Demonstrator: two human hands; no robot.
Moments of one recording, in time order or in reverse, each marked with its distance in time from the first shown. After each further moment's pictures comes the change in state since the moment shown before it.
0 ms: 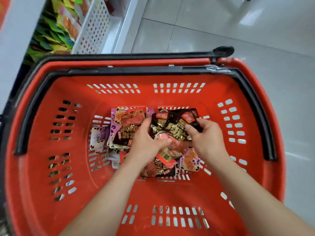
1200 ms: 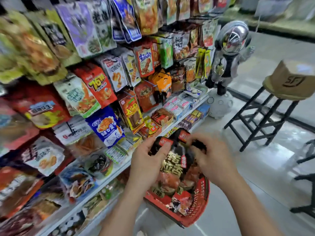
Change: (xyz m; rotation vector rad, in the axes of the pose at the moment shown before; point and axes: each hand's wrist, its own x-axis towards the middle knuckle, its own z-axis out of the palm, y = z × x) left_hand -0.609 0.312 -0.192 -0.427 0.704 0.410; right_hand -0.514 -0.425 -0.262 -0.429 -0.211 -1.100
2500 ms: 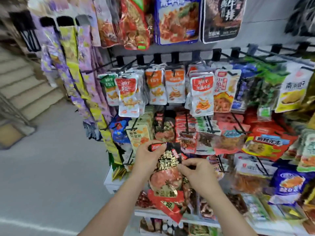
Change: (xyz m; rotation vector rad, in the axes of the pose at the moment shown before) left_hand -0.081 -0.121 -0.540 -0.082 0.910 -0.255; right_hand -0.030 -0.404 0.415 0.285 -0.750 -0.263
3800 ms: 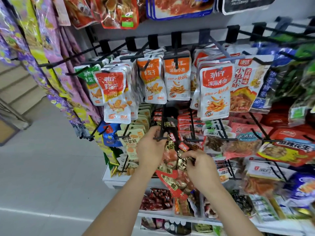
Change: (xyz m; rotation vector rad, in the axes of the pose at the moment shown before) left_hand 0.109 -0.040 0.042 0.365 0.230 0.344; right_hand 0.086 0.029 0.022 -0.284 0.044 -0.065
